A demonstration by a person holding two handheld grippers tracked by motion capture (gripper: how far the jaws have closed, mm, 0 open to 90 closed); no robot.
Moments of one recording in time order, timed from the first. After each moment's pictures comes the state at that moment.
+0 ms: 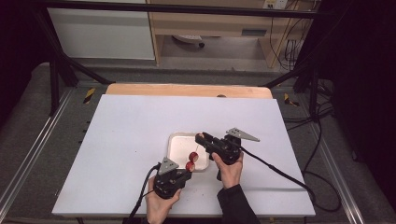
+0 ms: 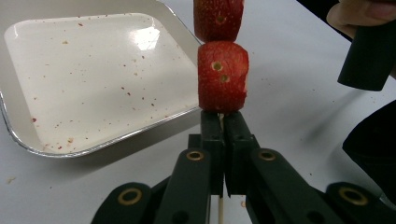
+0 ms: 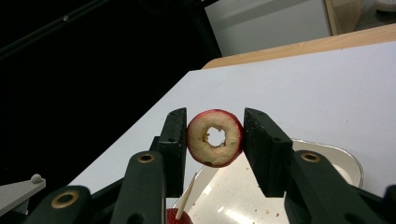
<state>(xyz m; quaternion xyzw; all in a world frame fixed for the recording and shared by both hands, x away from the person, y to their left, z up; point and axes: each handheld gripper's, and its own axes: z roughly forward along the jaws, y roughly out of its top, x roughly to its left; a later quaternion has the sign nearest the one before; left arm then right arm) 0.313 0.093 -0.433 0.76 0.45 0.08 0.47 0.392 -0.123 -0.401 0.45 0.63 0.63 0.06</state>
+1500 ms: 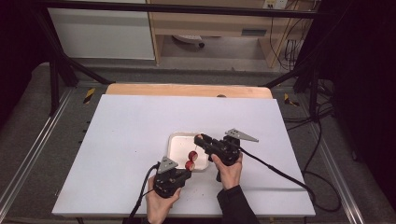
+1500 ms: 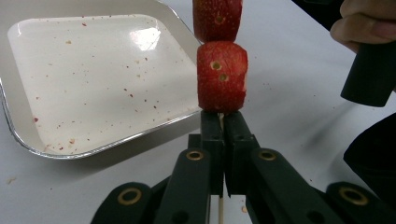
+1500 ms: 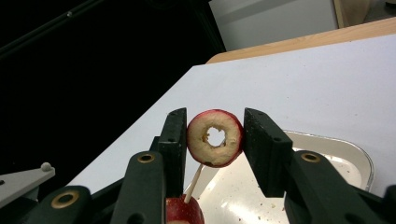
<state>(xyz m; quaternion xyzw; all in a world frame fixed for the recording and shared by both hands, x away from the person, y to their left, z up) 0.315 0.095 -0.433 0.75 0.46 0.08 0.47 0.391 -0.121 -0.404 0.44 0.64 0.63 0.05</state>
